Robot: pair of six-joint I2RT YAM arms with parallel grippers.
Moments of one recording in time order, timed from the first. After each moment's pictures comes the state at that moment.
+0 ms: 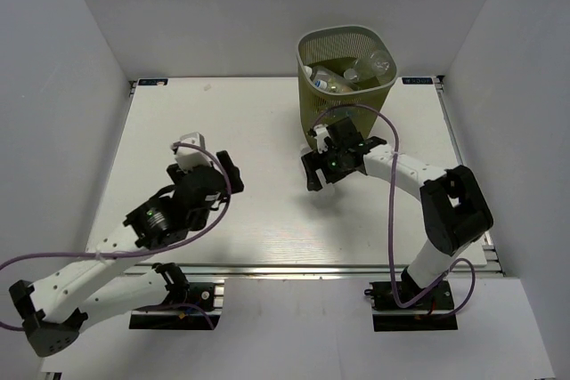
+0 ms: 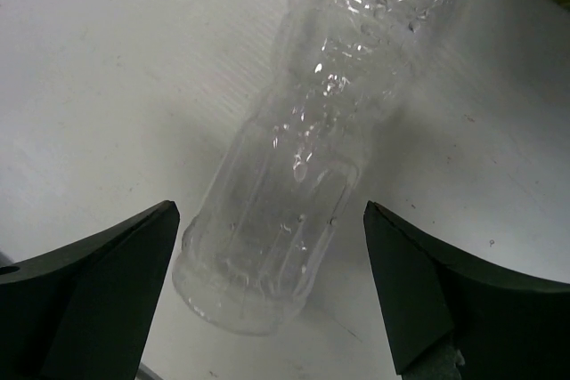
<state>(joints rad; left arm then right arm) -0.90 0.79 0.92 -0.60 -0.79 -0.72 0.55 1.66 1.11 -0.46 -0.28 -0.01</state>
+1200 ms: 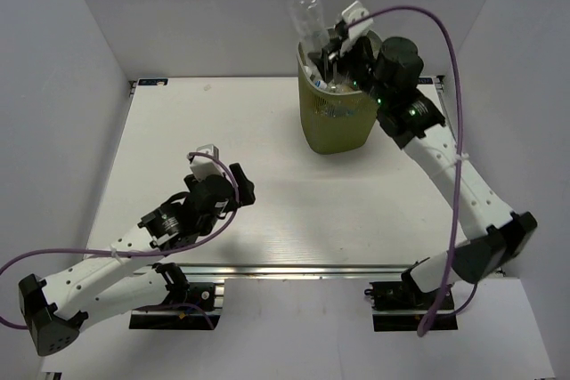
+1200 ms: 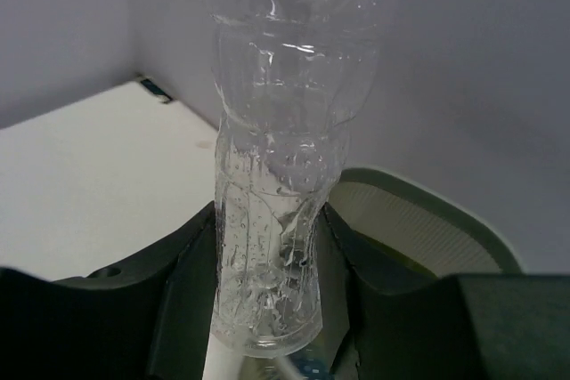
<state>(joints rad) -0.91 0.83 0.75 -0.53 -0.61 -0.81 0.57 1.43 1.63 -0.12 -0.21 -0.22</state>
